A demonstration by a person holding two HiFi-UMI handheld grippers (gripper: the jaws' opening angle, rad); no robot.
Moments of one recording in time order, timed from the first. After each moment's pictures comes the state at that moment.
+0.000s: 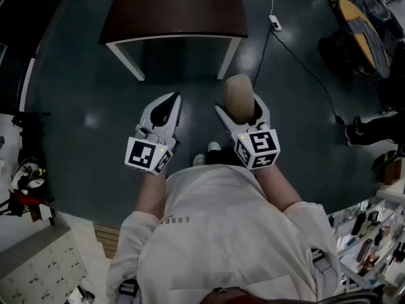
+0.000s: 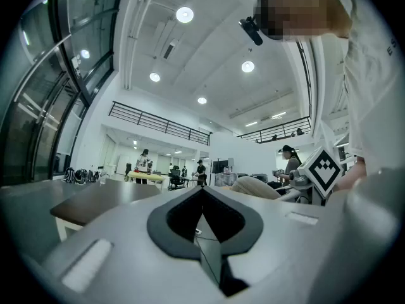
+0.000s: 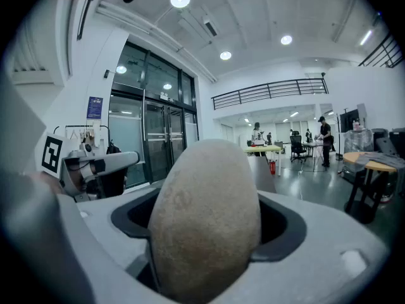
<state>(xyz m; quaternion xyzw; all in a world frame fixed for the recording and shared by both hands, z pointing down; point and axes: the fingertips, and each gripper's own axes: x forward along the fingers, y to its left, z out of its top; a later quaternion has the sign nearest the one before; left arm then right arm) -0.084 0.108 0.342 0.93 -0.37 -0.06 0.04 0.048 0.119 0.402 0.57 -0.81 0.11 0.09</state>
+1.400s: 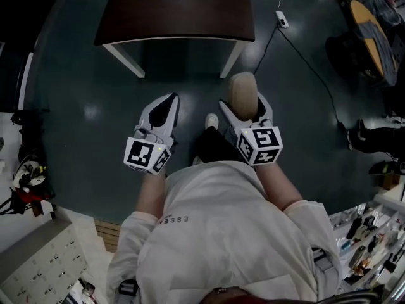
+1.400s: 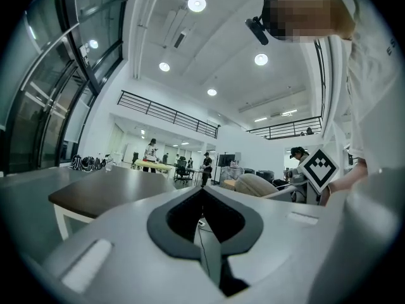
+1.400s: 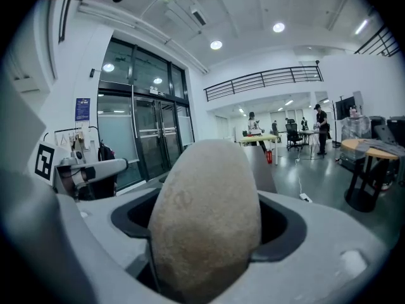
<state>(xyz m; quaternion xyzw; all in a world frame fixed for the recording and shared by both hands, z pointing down) -0.077 0.035 0.378 0.91 -0.39 -0.04 0.09 0.077 0.041 0.431 0.58 -0.79 0.17 0.10</state>
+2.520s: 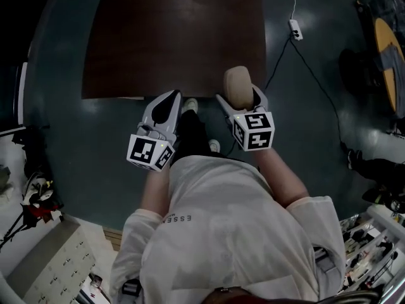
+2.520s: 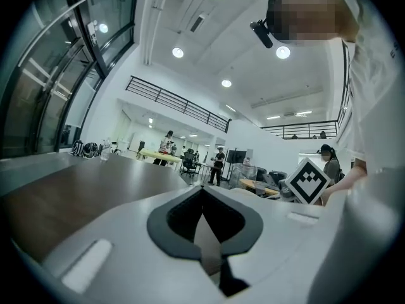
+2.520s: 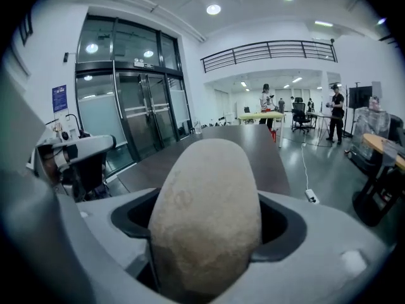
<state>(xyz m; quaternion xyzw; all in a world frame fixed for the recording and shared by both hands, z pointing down) -0.025 -0.280 0.423 0.90 -0.41 -0.03 0.14 0.119 -0.284 0.510 0.55 -0.78 0.23 0.20</state>
